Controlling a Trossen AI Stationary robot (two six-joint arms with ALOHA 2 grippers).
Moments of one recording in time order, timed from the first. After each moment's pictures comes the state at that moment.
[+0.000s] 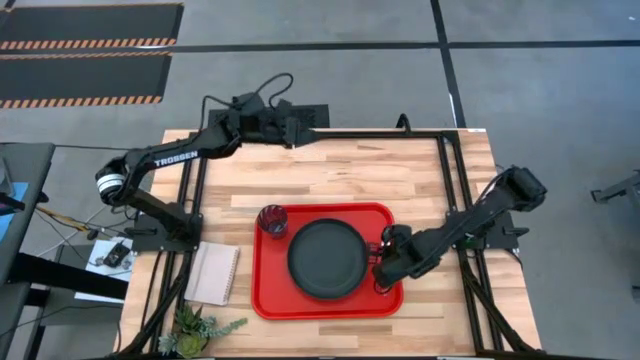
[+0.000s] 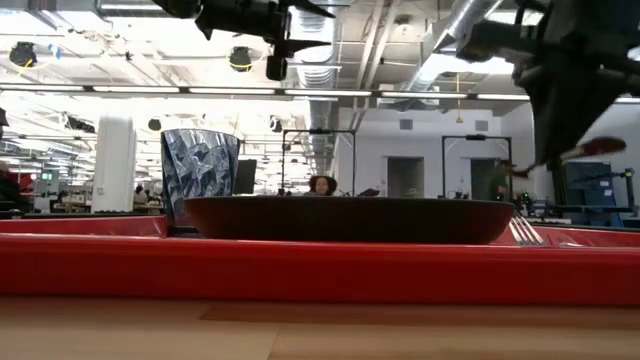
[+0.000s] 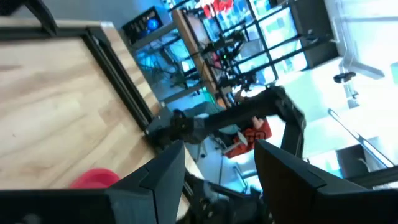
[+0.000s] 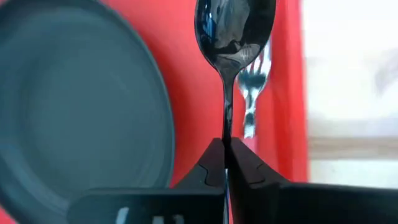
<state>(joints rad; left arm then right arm) 0.51 1.44 1.17 0.15 0.49 -1.03 0.49 1.57 1.08 -0.94 0.33 2.15</state>
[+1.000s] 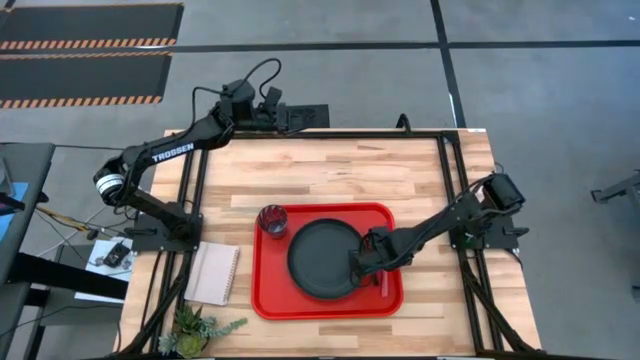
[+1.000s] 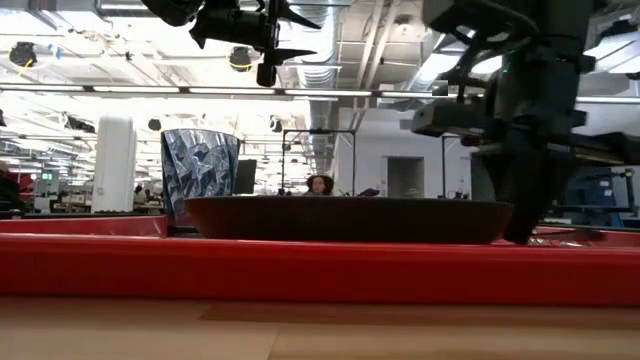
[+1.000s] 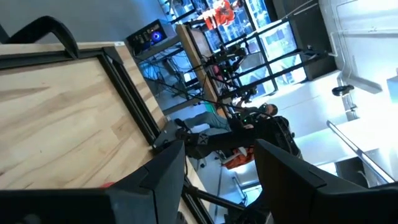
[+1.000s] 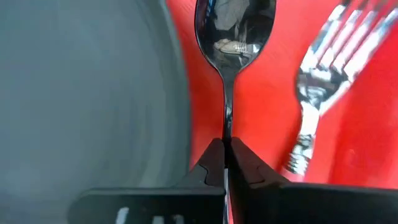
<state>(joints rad) 0.65 1.43 1.17 0.15 0.59 -1.03 0.37 1.77 1.07 -0.72 0.14 1.85</state>
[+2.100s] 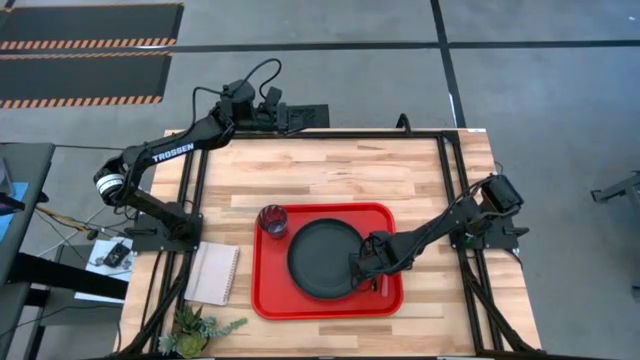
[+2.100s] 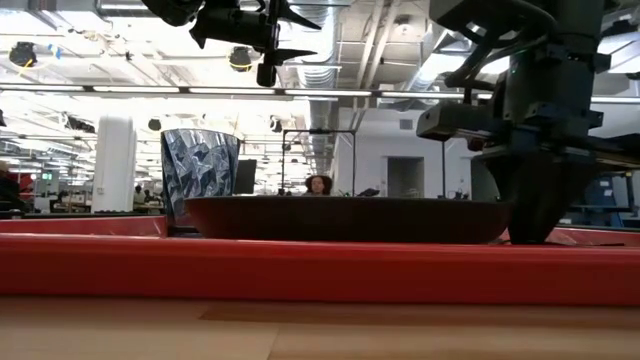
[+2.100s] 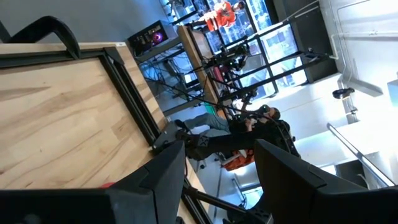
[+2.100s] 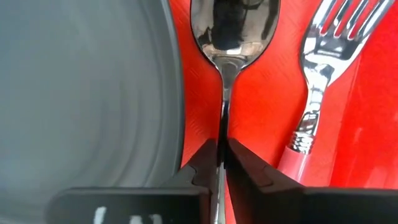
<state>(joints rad) 0.64 1.43 1.17 0.15 0.58 -1.04 0.40 1.79 1.06 -0.68 0.11 1.91</state>
